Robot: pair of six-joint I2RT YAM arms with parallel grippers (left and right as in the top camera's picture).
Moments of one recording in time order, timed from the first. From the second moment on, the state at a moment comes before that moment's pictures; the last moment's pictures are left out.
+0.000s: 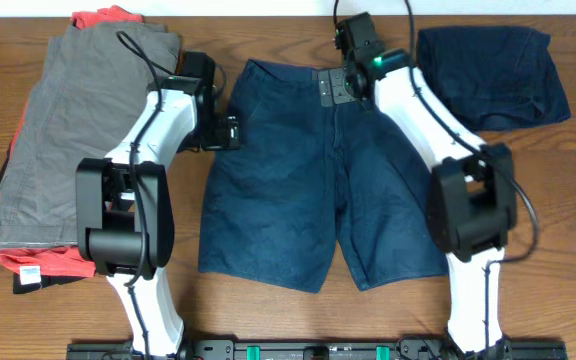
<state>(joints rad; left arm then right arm) -0.11 2.06 1.52 -0.87 -0.03 -0.16 0.36 2.23 1.90 -0.74 0.11 0.17</state>
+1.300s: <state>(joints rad) -0.12 2.21 1.54 -0.47 0.26 0.14 0.36 2.08 1.93 -1.07 -0.01 0.20</state>
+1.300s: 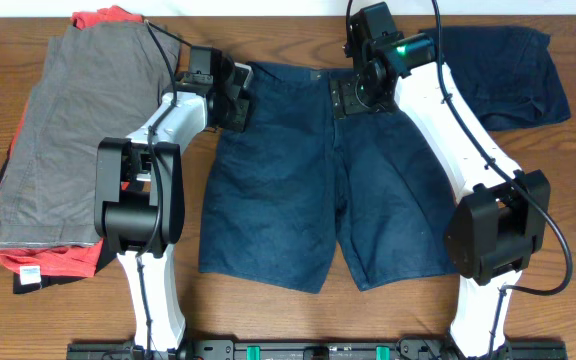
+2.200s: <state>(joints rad) 0.20 2.04 1.54 -1.31 0.04 -0.31 0.36 2.13 1.93 -1.09 -0.01 0.23</state>
